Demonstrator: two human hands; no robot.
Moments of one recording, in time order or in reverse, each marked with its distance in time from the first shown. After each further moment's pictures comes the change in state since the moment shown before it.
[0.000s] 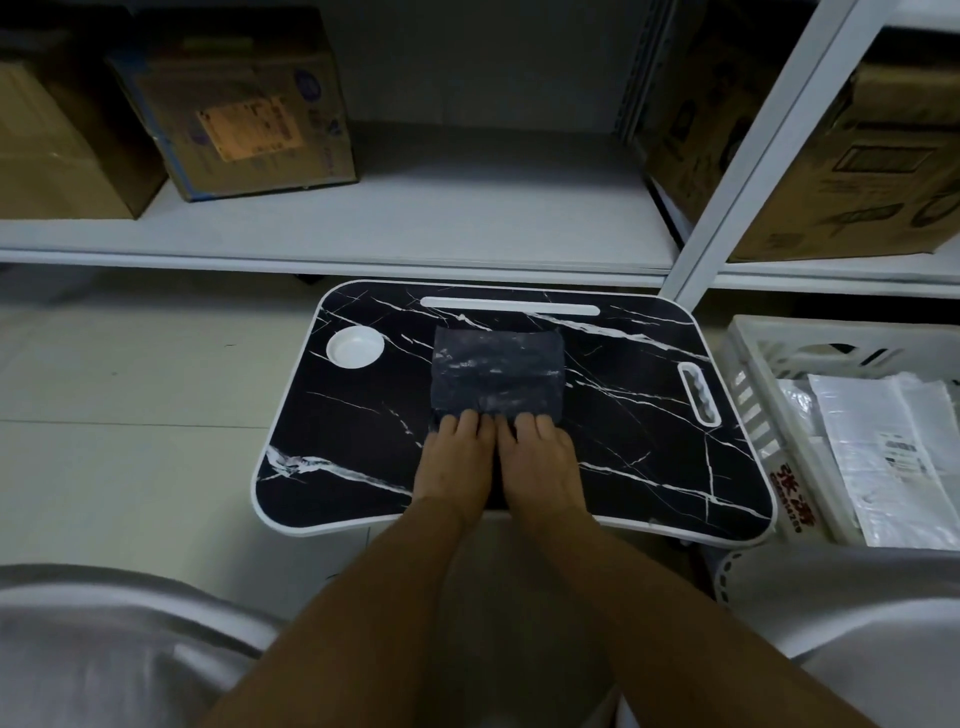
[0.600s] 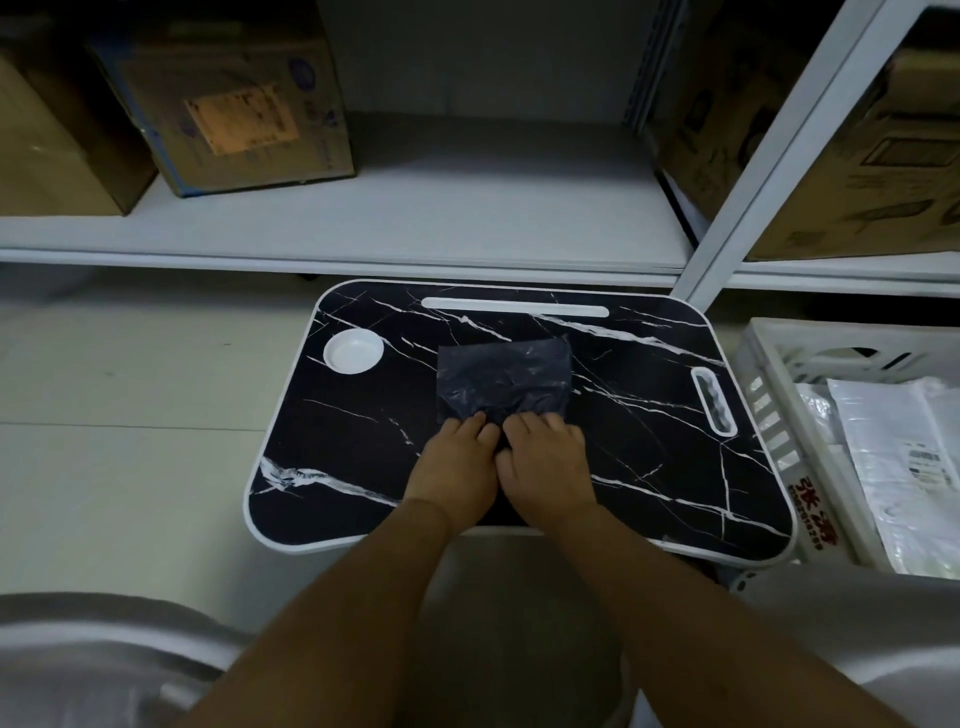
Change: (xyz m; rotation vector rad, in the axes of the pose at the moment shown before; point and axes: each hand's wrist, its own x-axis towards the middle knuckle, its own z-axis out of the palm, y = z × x) left_hand 0.023 -0.020 0.025 -0.086 -0.115 0.122; right_hand 0.019 0.008 0.000 0.245 0.088 0.021
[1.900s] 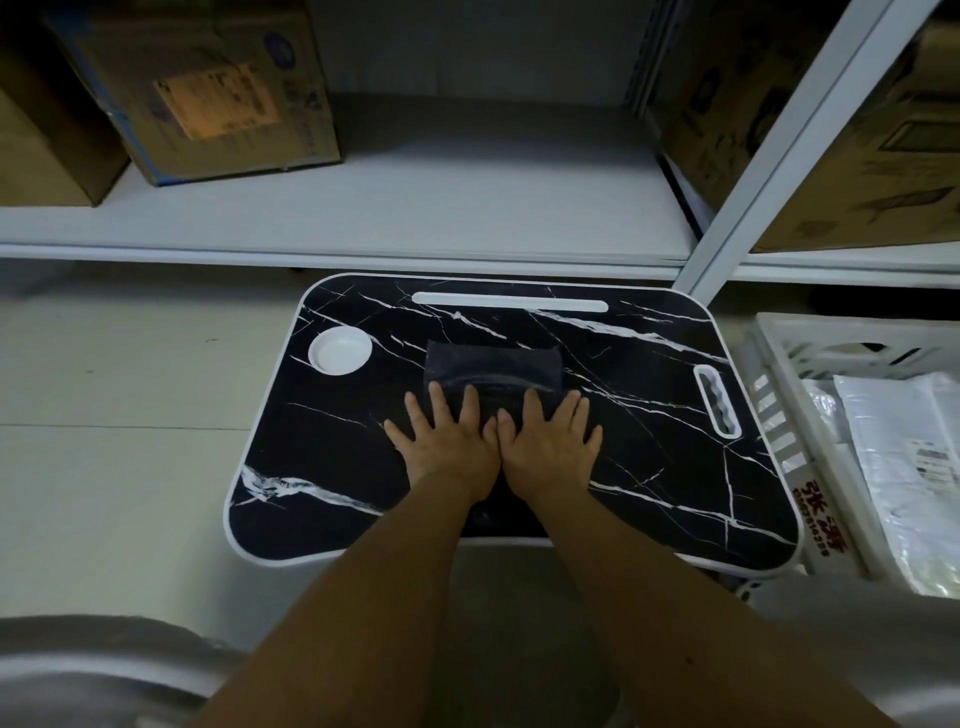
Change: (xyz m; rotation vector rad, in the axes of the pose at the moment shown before) left_hand 0.023 0.016 -0.025 -0.107 -0.206 -0.513; right_hand 0.027 0.008 0.013 0.071 -0.285 0.490
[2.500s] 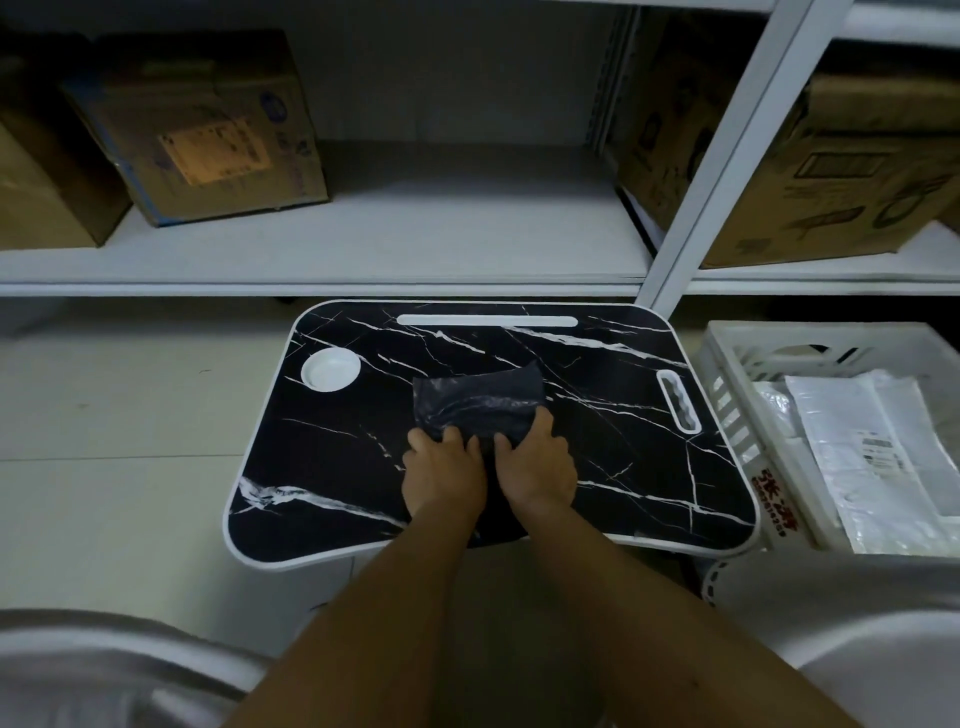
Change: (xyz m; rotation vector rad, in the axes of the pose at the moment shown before) left_hand -0.037 0.010 0.002 -0.309 0.181 -0.084; right_hand -0.034 0.000 -0.017 0.398 0.099 0.199
